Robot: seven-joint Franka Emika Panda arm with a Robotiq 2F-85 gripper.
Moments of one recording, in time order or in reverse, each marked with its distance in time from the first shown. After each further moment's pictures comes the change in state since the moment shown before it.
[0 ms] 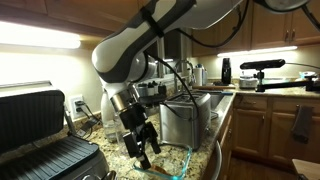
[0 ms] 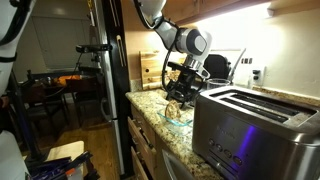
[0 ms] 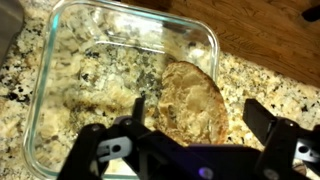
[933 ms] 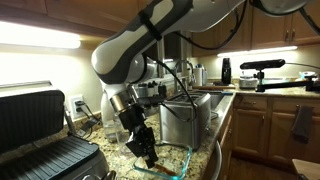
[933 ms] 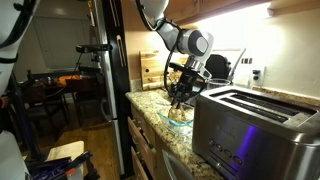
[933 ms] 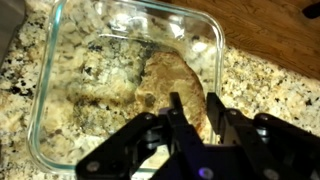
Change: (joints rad) arm -0.003 0.022 -0.003 0.028 0.000 0.000 0.000
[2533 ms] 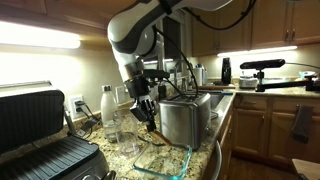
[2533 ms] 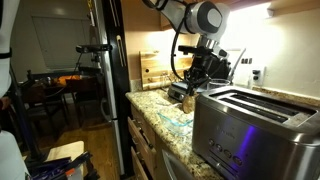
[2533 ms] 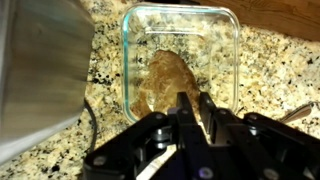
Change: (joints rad) arm -0.051 -0.127 -0.056 0.016 0.003 0.000 0.050
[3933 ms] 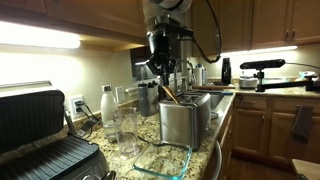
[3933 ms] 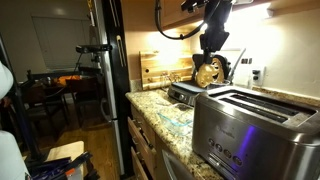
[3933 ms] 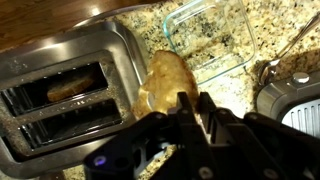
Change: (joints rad) arm -0.043 -0.305 -0.115 -0.094 -0.007 0.013 0.326
